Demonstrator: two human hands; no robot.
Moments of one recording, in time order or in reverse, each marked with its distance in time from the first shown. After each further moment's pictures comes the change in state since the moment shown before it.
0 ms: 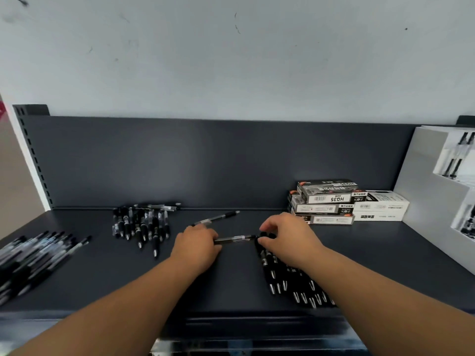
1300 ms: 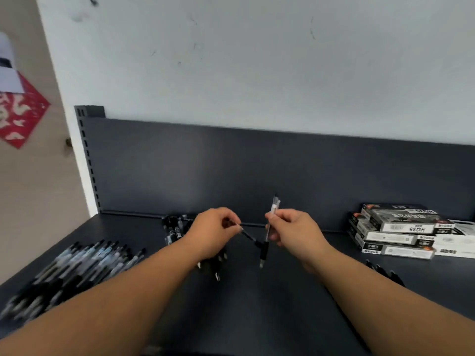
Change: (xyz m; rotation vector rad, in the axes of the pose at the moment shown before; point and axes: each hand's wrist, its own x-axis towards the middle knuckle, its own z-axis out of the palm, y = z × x) left_hand 0.043 -0.110 -0.050 -0.560 0.150 0.084; right_hand 0.066 -0.120 0.044 0.696 0.033 0.203
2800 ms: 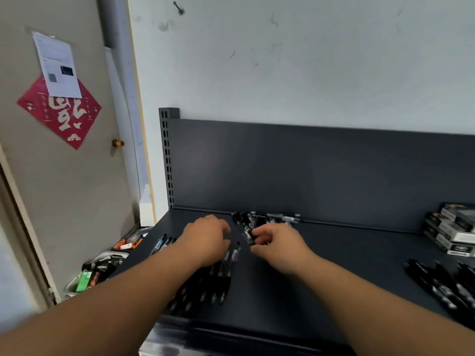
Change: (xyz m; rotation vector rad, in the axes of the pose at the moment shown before) left_hand -0.052 -0.118 -0.116 0.575 -0.176 -0.119; right_hand -0.022 -0.038 0.172 -0.375 -0.244 -0.119
